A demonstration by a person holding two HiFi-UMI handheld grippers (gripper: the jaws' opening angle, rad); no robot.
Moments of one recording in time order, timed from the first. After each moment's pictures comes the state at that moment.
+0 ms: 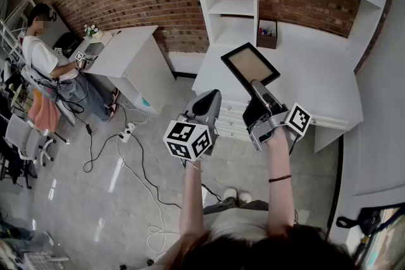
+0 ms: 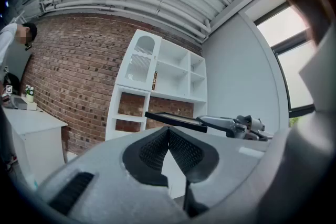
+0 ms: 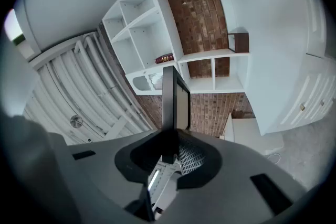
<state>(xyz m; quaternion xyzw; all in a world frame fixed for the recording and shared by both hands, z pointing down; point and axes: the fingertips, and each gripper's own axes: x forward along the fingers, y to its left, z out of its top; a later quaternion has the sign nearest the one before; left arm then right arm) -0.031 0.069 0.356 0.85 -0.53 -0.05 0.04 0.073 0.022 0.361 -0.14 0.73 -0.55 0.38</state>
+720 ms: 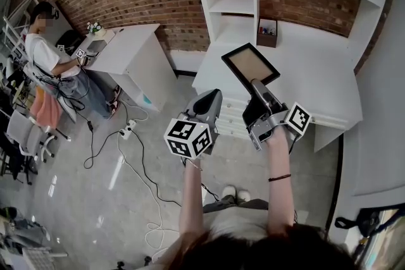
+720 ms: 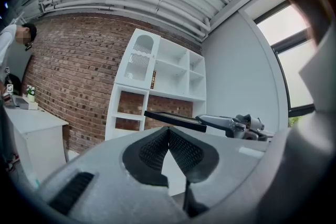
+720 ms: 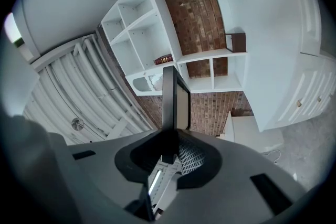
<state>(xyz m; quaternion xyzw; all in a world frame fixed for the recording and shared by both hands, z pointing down) -0.020 0.076 0.356 0.84 -0.53 -0.04 0.04 0.082 0.026 0.364 -0.13 0.73 -0.55 0.38</state>
